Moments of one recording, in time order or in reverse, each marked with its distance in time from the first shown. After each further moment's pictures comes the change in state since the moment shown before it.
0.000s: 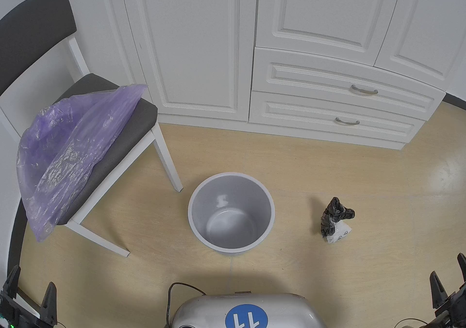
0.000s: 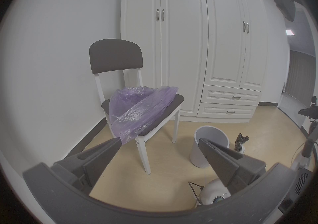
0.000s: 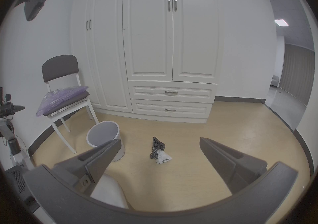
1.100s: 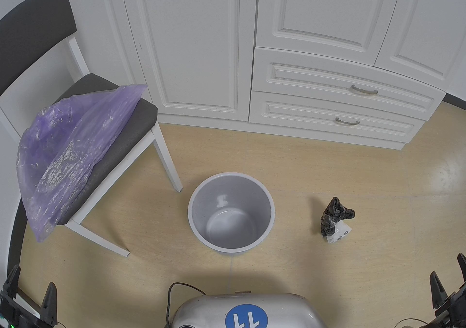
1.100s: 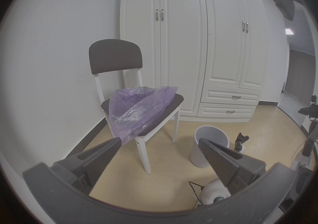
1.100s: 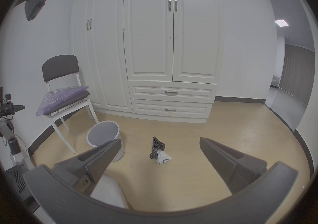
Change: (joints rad) left arm 0.000 0.000 0.000 0.000 -0.002 0.006; right arm 0.000 0.000 0.000 0.000 0.001 0.001
